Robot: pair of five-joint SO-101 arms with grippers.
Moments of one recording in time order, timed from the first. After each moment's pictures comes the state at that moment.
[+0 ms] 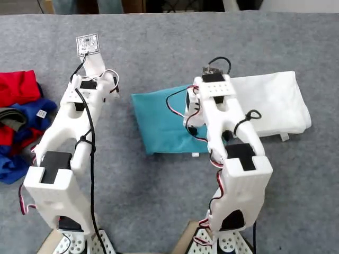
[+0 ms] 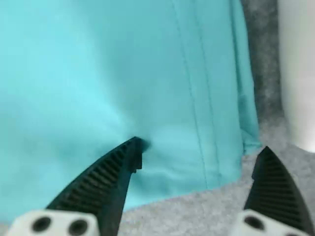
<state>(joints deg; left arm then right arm) -0.9 13.7 12.4 34.4 13.8 -7.0 22.5 2.9 81.0 -18.9</state>
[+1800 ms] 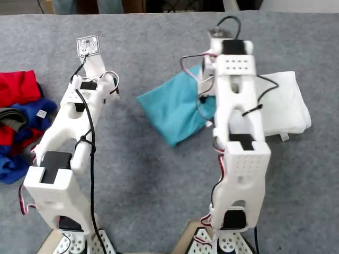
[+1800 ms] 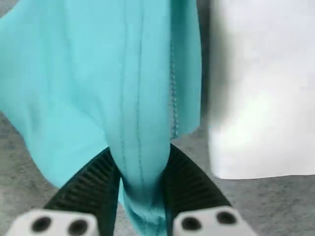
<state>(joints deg) -0.9 13.7 13.0 34.4 13.8 -0.4 34.9 -40.0 100.6 -2.0</state>
